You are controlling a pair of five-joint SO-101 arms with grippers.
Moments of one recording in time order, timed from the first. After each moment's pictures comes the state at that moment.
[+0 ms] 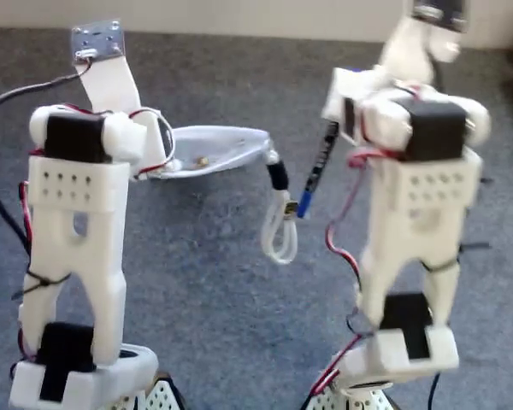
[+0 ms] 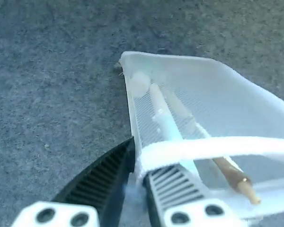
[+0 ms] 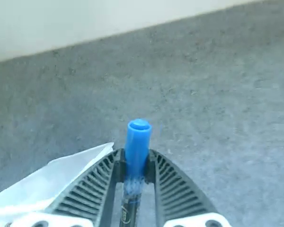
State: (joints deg) left arm 2.8 -13.6 -17.7 100.4 26.2; right arm -8.2 -2.5 -48.0 100.2 -13.7
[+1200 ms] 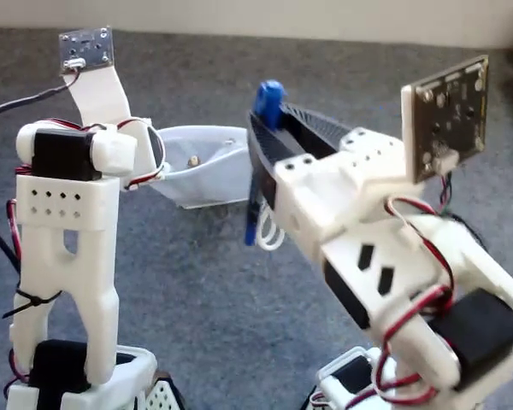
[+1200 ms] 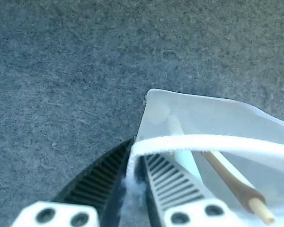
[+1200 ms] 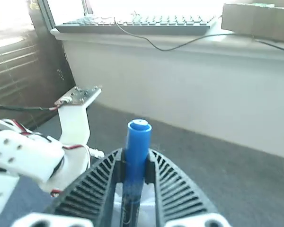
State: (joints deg) left arm 0.1 -13.5 -11.3 98.3 24.7; right arm -35.8 -35.3 -26.0 76.5 -5.6
